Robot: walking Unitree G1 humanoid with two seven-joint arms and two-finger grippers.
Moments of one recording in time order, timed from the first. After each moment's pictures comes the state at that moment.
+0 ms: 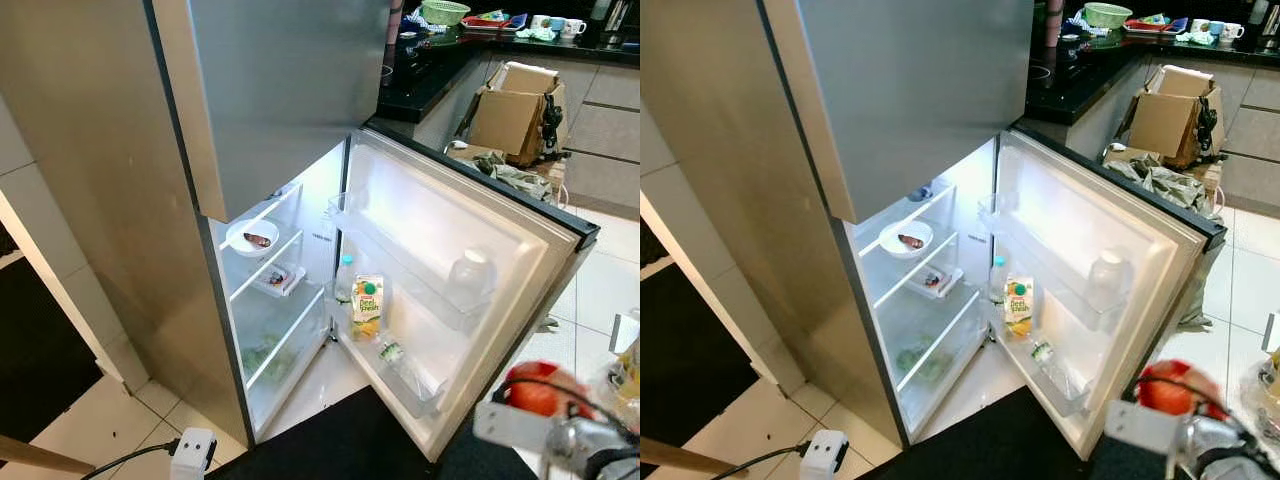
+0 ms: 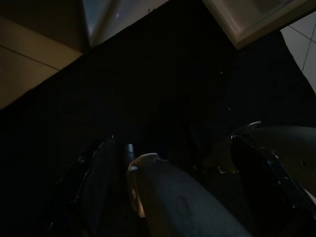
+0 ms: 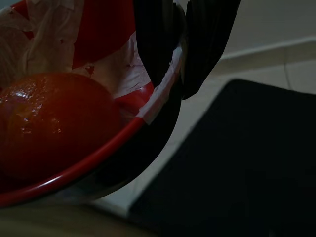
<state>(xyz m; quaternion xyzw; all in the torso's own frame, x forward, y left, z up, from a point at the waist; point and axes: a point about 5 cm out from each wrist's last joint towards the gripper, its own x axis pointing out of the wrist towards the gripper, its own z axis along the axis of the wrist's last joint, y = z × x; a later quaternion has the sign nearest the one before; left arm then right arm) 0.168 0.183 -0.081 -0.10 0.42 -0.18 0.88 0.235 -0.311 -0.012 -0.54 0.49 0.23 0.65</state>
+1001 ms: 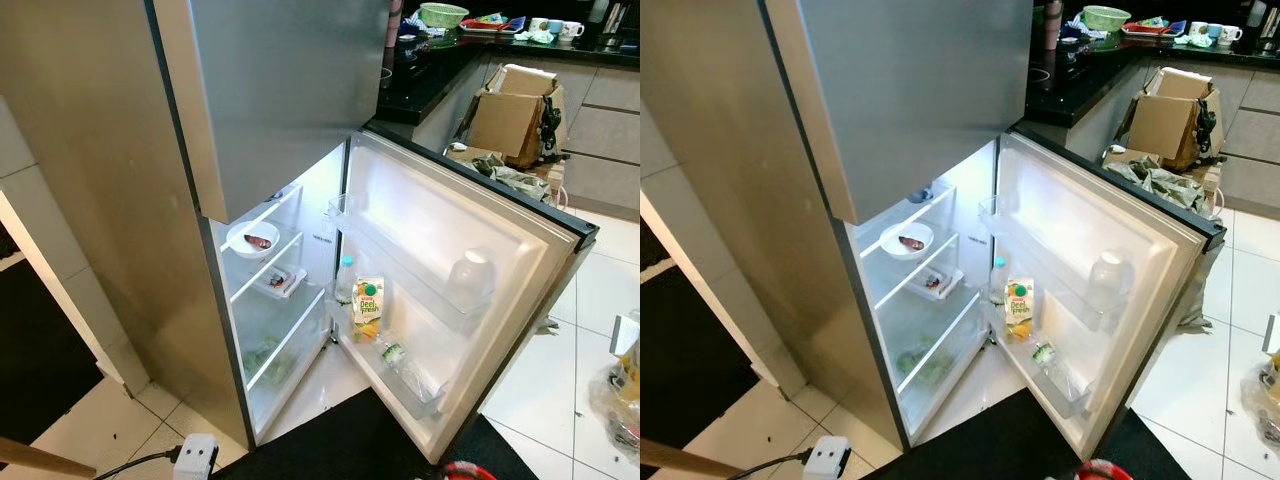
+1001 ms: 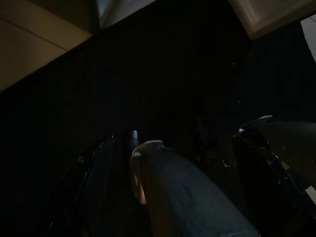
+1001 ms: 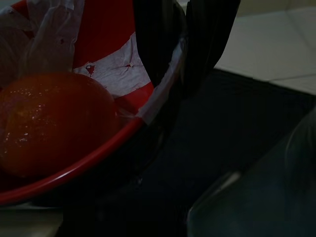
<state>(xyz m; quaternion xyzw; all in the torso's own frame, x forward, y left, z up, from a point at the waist) 0.159 0.179 -0.089 -0.10 0.46 -0.14 0.87 0.136 -0.226 -0.096 -0.34 0.57 0.27 0.70</state>
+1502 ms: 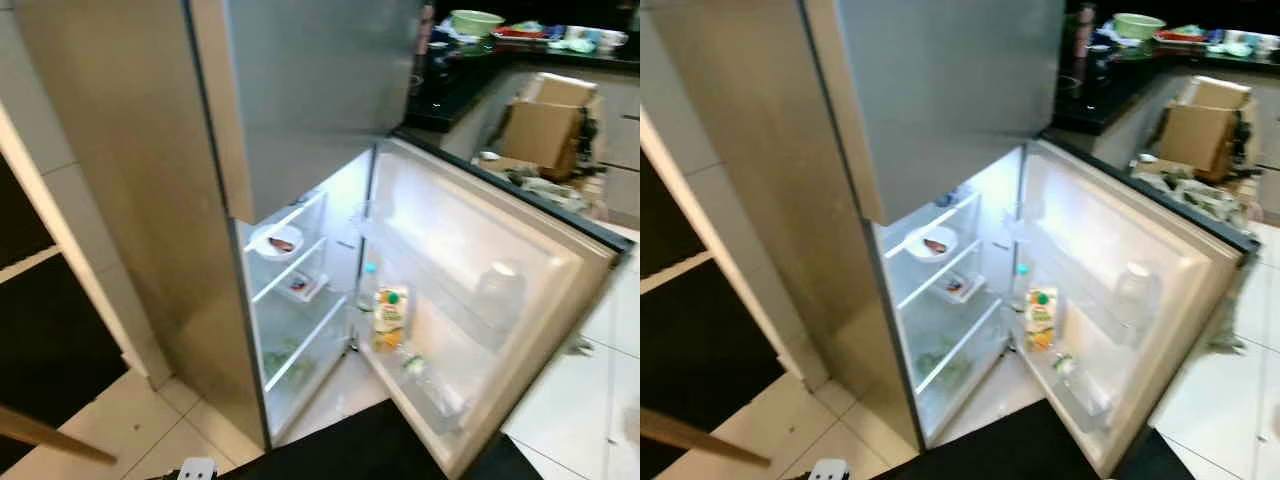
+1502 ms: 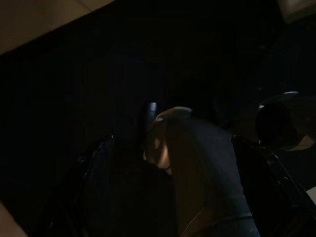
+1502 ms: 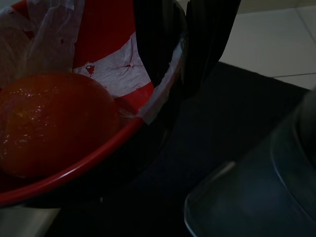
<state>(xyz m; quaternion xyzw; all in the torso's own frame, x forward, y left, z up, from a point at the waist) 0.133 0.178 -0.100 -0.09 0.50 -0.12 0.85 0.133 -0.231 -0.096 -0.32 0.57 0.26 0.71</state>
